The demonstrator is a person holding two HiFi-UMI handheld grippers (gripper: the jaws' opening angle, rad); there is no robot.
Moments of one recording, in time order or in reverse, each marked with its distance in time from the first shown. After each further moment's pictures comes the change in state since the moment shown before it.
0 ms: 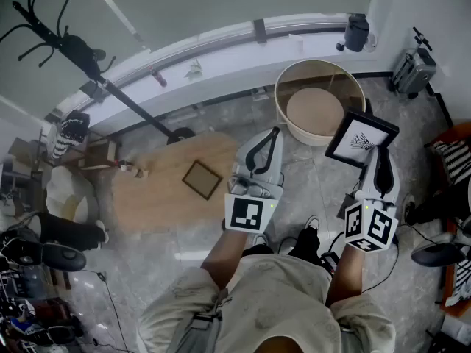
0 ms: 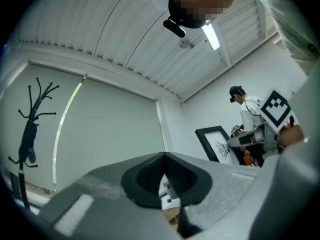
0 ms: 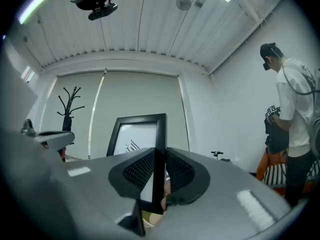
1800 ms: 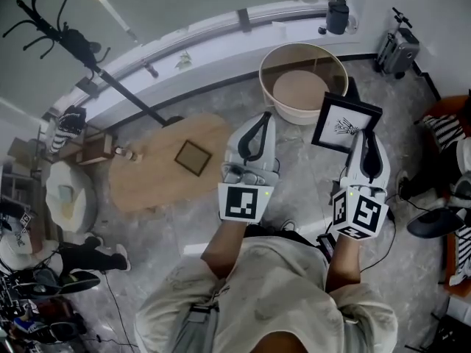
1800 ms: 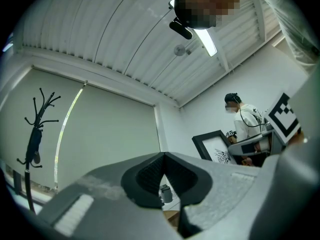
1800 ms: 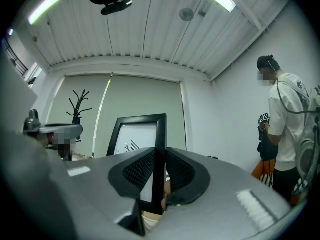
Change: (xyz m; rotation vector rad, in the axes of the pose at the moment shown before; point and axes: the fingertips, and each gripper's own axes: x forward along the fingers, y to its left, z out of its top) left arm -0.066 -0.092 0.058 -0.021 -0.010 0.022; right arm -0.111 -0.032 0.025 -0.042 -0.024 0.033
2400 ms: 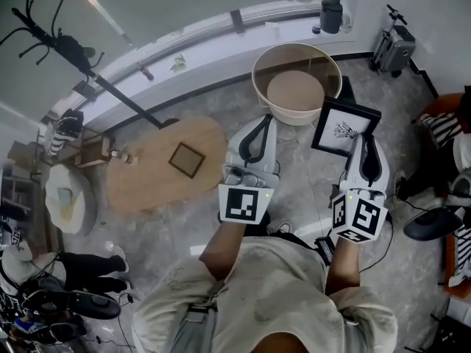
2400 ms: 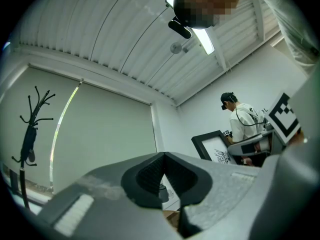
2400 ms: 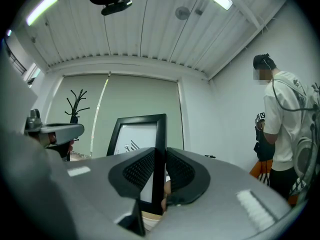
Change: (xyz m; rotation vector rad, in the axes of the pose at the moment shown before) left arm 0.019 -0.044 -0.007 0.009 -0.006 -0.028; right arm -0.006 -0.044 -0.013 0.010 0.008 -0.010
